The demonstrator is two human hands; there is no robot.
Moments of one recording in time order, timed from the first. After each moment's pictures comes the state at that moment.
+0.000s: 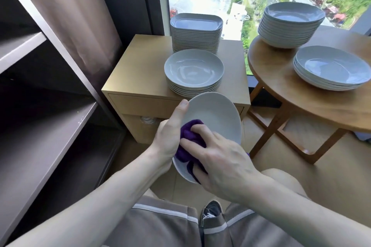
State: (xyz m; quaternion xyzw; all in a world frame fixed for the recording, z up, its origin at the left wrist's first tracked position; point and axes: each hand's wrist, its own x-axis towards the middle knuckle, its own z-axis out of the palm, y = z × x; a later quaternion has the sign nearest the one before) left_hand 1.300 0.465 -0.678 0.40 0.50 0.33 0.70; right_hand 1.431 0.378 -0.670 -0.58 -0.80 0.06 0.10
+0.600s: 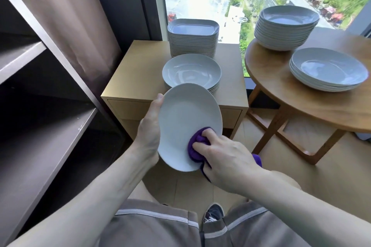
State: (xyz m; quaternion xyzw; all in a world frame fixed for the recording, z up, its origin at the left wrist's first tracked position) left_hand 1.283 0.484 -0.663 0.38 0.48 0.40 0.68; right_hand 1.451 0.392 -0.696 -0.61 -0.78 0.07 0.06
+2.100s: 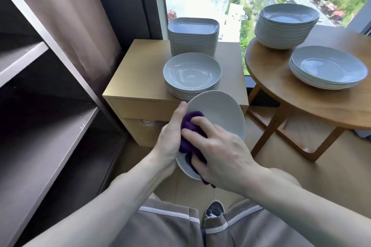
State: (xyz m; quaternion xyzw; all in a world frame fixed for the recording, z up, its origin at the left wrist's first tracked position) left_hand 1.305 0.459 -0.675 0.37 0.45 0.36 0.73; right_hand 1.433 0.390 -0.663 -0.59 -0.79 0.02 0.17
